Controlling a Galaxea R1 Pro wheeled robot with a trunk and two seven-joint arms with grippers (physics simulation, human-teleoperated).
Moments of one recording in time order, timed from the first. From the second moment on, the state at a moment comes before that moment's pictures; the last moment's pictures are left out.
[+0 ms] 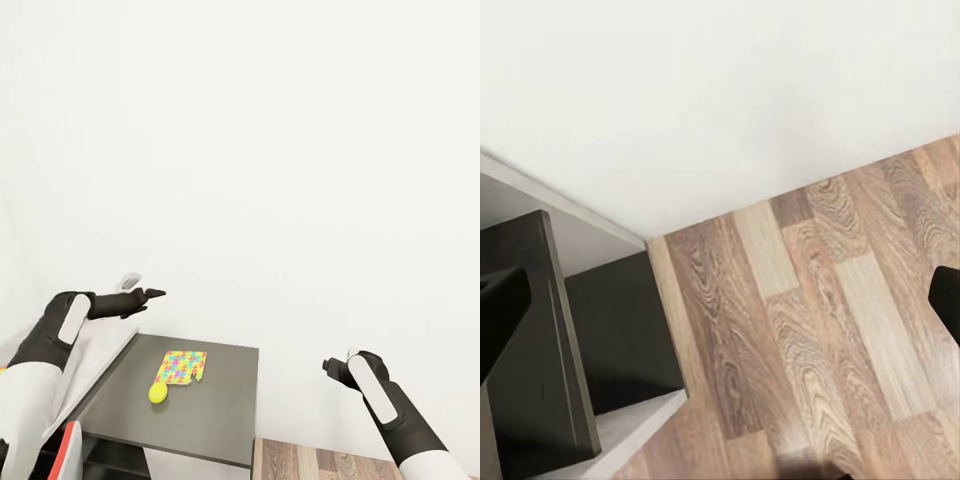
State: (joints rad) left arm -0.84 0.26 0.14 -0.91 0.53 1.04 -0.40; right arm -0.48 -0.14 0.11 -1.15 -0.87 0.79 -0.74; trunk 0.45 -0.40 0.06
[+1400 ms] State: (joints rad) left arm -1.09 0.06 -0.16 -0.36 0.50 0.73 0.27; right arm -0.48 -0.14 0.10 -1.17 -0.88 0.85 -0.73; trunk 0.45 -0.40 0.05
